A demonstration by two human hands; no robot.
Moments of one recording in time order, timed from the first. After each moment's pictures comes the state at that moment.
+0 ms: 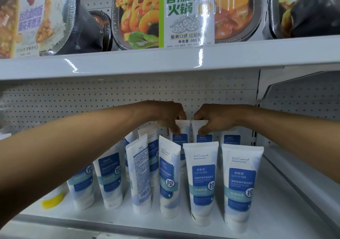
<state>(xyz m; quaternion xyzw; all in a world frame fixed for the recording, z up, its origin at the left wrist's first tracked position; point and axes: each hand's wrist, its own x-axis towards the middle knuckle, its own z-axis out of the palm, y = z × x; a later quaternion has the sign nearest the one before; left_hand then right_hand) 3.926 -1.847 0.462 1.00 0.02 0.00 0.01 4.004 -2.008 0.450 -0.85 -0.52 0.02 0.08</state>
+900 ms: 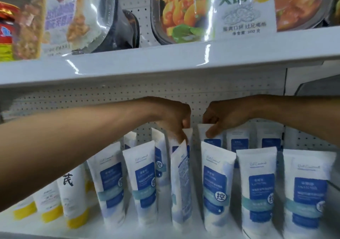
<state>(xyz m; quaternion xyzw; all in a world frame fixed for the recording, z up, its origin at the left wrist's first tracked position) 3.892 -1.790 0.473 1.00 -0.02 -0.03 -0.07 3.982 -1.952 0.468 -0.86 -0.51 0.02 0.00</state>
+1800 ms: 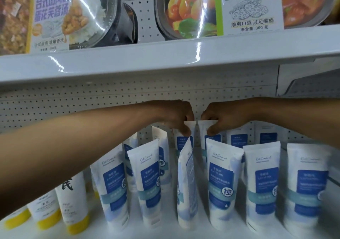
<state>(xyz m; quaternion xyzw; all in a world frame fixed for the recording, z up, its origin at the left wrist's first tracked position) 3.922 -1.768 0.456 1.00 -0.08 0.03 0.02 3.985 -1.946 0.454 -0.85 -0.52 0.02 0.04</state>
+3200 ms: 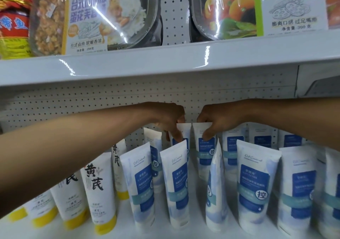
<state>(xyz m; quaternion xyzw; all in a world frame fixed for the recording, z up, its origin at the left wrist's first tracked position) 3.898 -1.706 0.456 1.00 -0.02 0.02 0.02 3.961 -1.887 0.457 -0.83 -0.55 0.07 0.05</state>
